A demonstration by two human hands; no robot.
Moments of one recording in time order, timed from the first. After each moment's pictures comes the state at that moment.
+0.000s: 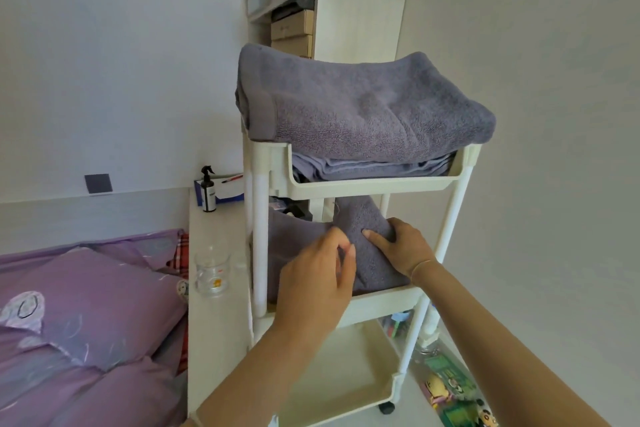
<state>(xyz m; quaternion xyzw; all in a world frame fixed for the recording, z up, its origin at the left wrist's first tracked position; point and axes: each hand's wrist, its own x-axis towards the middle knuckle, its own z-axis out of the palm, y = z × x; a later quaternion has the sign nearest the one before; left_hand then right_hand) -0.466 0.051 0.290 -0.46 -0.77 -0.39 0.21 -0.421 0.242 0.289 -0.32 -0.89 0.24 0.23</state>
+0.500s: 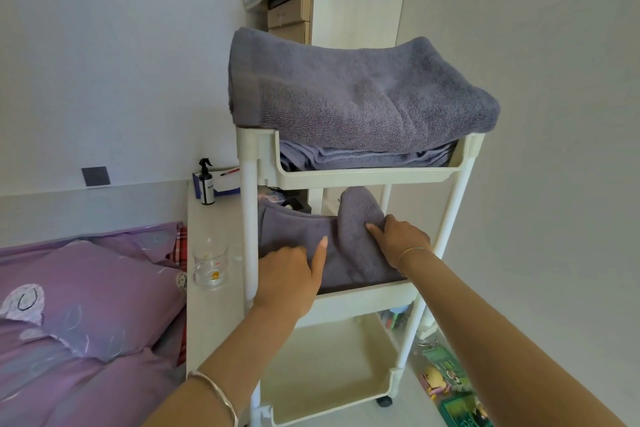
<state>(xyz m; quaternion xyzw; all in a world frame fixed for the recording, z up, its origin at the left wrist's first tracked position) -0.503 0.065 0.261 -0.37 -0.90 -0.16 0.17 -0.432 0.247 0.286 -0.40 -0.91 0.06 0.10</state>
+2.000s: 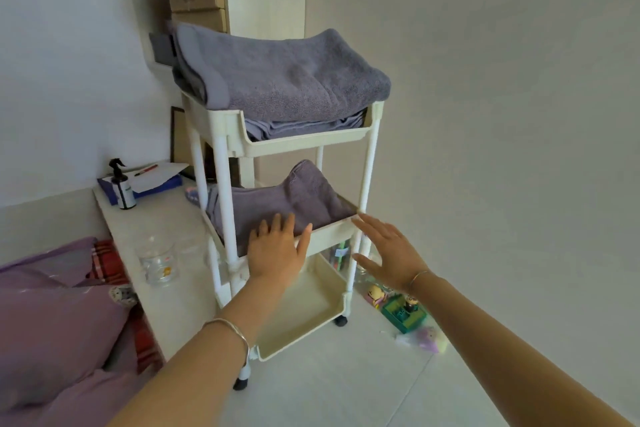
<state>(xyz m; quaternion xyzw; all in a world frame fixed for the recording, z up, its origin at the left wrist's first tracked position) -0.482 0.043 0.244 -0.50 -0.84 -0.14 0.11 -0.291 0.158 0.236 -0.29 -0.94 0.06 0.18</state>
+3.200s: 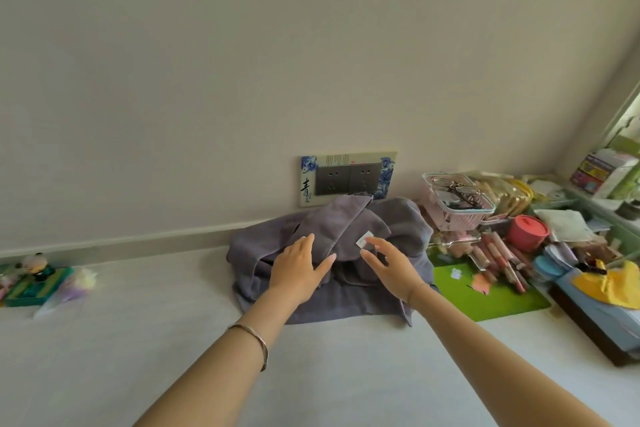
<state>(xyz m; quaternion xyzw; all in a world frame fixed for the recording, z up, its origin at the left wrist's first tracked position) 0.113 -0.048 0.131 -0.88 -0.43 -0.08 -0.19 0.288 -0.146 0.120 -0.79 -0.47 0.22 0.33</state>
